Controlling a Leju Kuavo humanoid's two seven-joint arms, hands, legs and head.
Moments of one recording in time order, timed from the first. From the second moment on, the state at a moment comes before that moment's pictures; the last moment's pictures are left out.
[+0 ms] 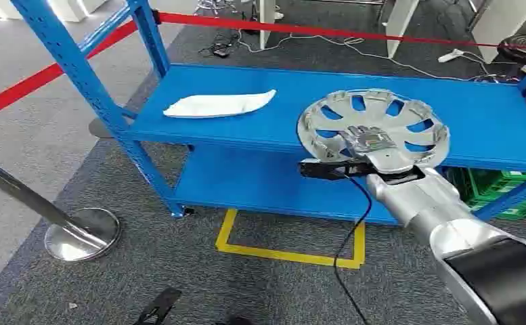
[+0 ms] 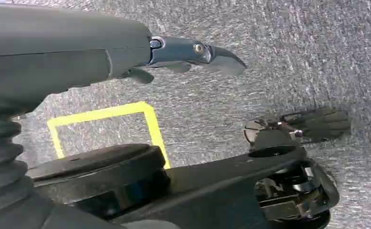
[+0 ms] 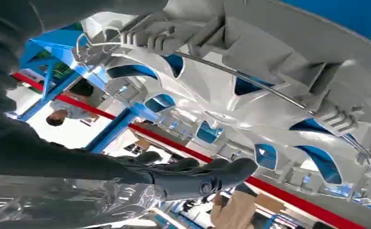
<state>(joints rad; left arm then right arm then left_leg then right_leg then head) -0.20 -0.23 1.17 -0.20 -1.33 0.00 0.01 -1.01 0.07 0.53 -0.26 1.33 0.12 0.09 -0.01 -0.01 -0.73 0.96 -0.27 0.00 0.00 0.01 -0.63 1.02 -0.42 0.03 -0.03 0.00</state>
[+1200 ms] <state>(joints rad) -0.20 -0.23 1.17 -0.20 -1.33 0.00 0.01 -0.99 0.07 0.53 -0.26 1.33 0.11 0.09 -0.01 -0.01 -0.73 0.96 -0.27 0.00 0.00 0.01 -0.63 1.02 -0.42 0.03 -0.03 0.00</state>
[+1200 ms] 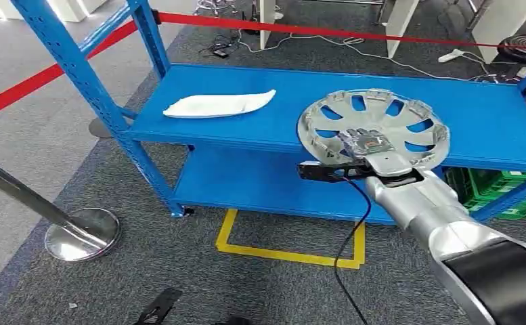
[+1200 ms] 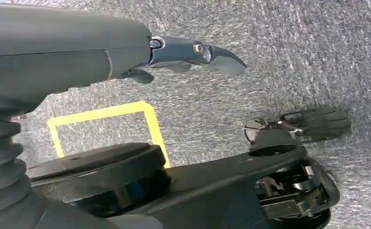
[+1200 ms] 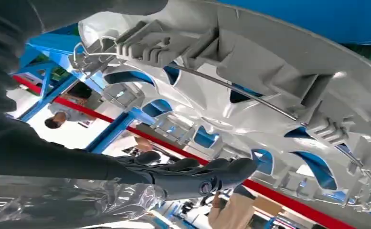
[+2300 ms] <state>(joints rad) -0.20 -0.23 1.17 -0.20 -1.33 -0.01 0.02 -0.91 0.07 0.48 -0.26 1.31 0.11 0.10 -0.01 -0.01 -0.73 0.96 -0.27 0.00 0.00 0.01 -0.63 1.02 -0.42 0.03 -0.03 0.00</state>
